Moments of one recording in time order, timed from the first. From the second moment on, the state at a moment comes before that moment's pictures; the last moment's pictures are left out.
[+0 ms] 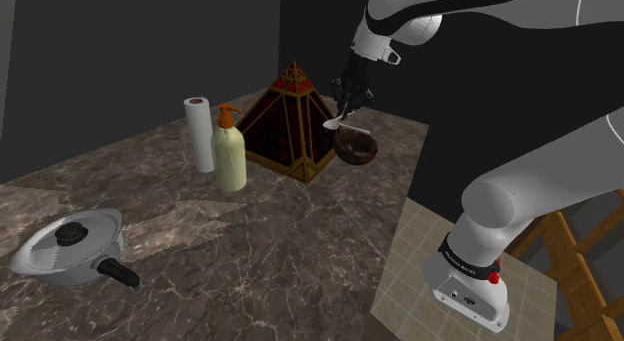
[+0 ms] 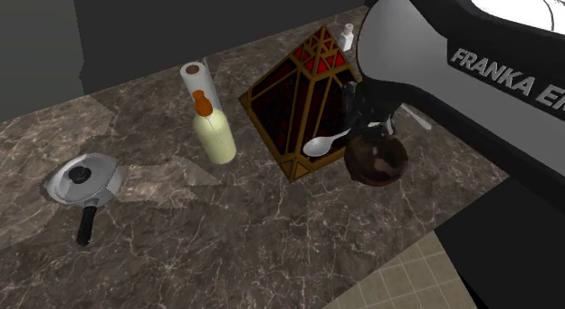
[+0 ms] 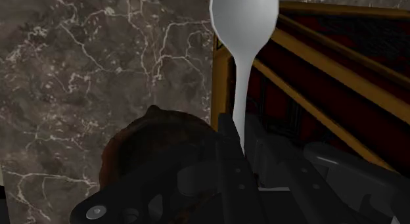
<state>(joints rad) -0.29 -0.49 0.25 -2.35 0.33 1.95 1.12</state>
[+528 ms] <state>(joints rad) -0.37 -0.48 0.11 -2.35 0.26 1.91 0.93</state>
